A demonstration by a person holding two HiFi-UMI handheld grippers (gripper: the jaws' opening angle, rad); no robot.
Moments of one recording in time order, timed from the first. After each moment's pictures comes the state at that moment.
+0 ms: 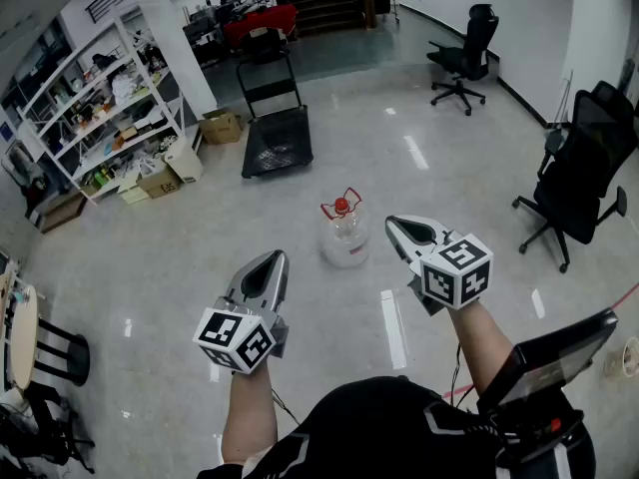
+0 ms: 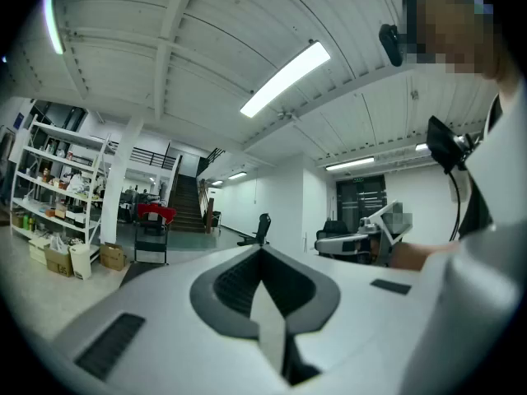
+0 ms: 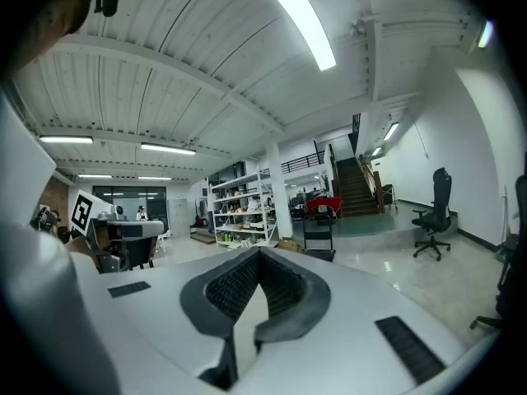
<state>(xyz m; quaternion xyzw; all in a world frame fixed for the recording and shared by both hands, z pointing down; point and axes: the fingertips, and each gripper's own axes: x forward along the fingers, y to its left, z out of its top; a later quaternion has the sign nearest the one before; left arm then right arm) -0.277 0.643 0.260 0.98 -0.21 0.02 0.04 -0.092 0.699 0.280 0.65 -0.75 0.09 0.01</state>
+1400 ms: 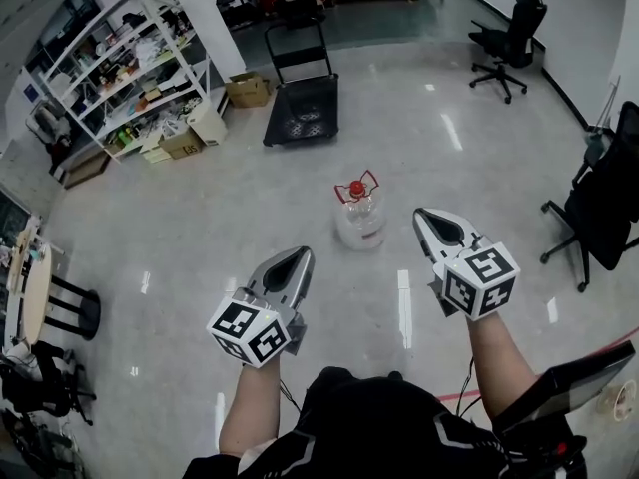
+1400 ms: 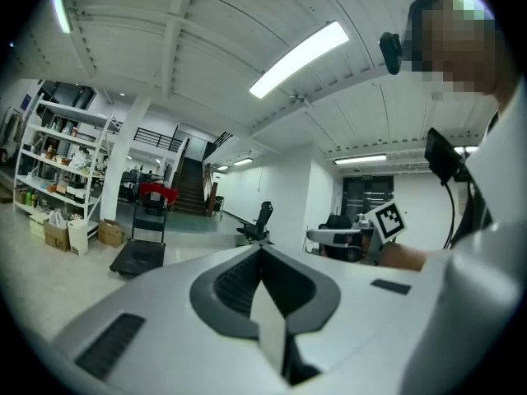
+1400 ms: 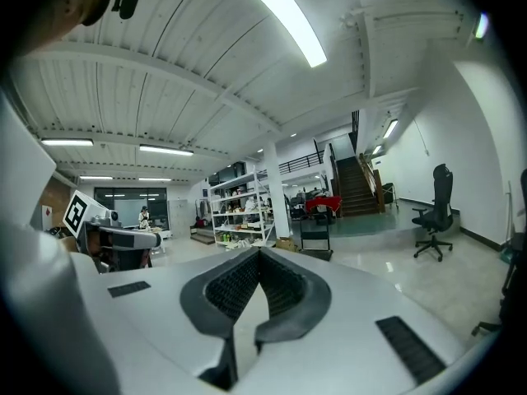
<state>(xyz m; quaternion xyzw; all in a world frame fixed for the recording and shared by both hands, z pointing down) -0.179 0.637 0.307 0.97 -0.21 0.05 0.09 0.009 0.675 0.307 0.64 -0.76 0.09 0.01</state>
